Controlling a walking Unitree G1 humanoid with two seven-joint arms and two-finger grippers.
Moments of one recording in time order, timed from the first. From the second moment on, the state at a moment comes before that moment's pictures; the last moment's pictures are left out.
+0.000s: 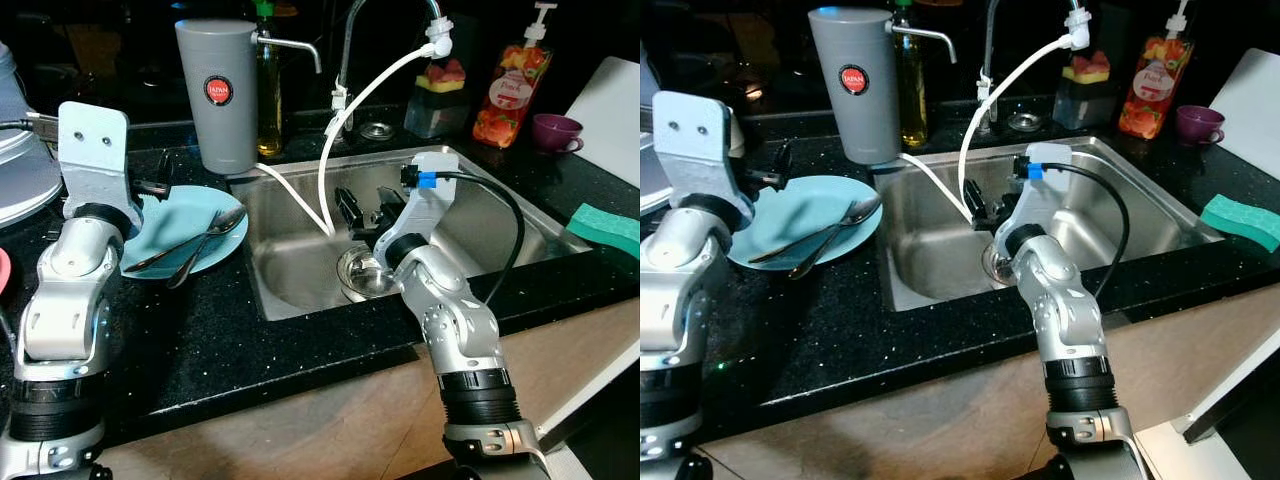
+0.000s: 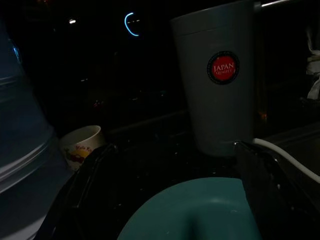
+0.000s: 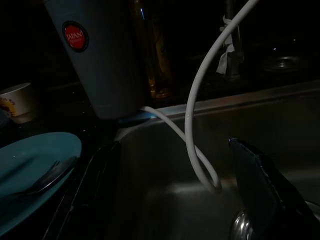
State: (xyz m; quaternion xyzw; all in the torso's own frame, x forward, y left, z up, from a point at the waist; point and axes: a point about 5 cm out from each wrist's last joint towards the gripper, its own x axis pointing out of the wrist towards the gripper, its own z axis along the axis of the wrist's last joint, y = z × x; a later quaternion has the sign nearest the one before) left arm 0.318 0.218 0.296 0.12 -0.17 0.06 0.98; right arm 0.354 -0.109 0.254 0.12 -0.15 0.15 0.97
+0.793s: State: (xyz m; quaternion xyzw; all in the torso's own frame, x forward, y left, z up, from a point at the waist) left arm 0.318 0.216 0.286 0.12 -0.14 0.06 0.98; right arm 0.355 -0.109 0.253 0.12 -0.15 0.16 0.97
